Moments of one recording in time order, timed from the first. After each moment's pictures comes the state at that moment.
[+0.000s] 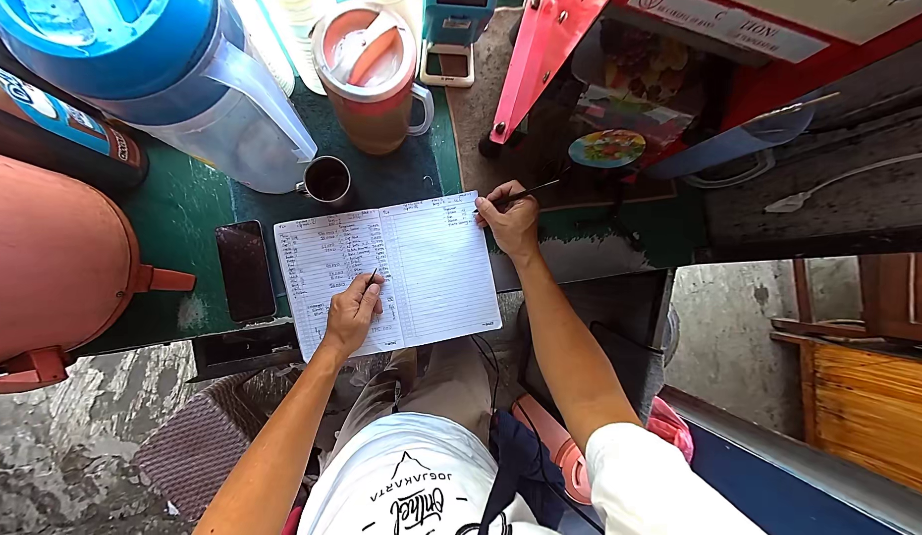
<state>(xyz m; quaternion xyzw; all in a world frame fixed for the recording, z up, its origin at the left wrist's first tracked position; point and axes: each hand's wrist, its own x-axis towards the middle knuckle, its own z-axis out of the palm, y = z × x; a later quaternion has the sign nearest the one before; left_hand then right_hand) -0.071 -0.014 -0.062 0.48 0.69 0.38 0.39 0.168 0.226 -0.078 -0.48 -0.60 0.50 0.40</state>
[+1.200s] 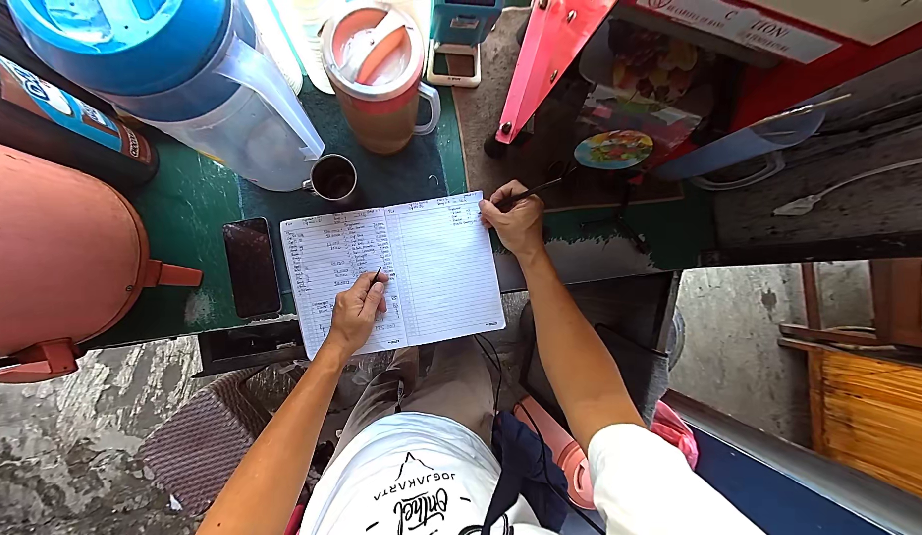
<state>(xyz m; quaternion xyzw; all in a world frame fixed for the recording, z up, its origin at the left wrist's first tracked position) -0.071 -0.015 -0.062 0.47 0.69 0.38 0.40 0.169 0.230 -0.081 -0.48 -0.64 0.46 0.38</state>
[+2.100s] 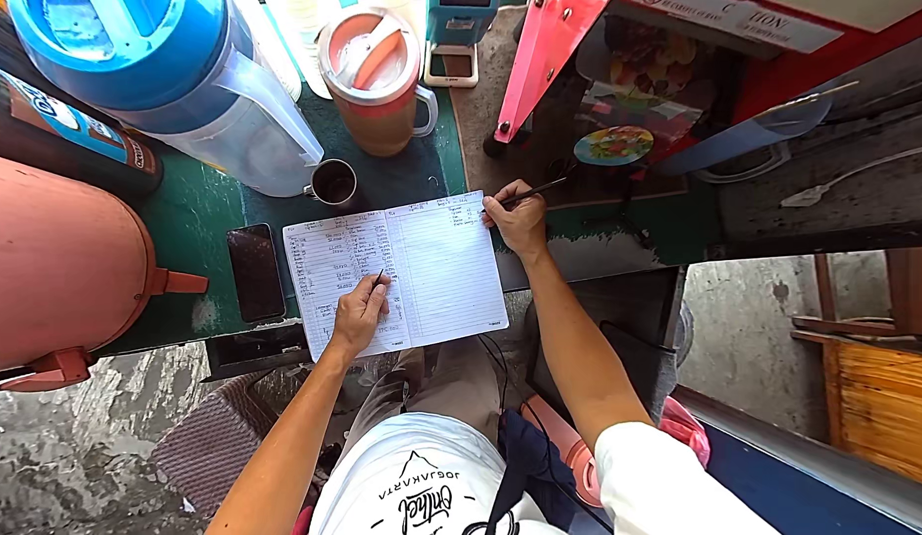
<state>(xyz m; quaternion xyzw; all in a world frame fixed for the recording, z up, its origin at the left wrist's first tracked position) -0.073 -0.014 -0.059 0.48 0.69 0.37 0.40 0.169 0.227 -0.074 -0.49 -0.61 0.49 0.39</state>
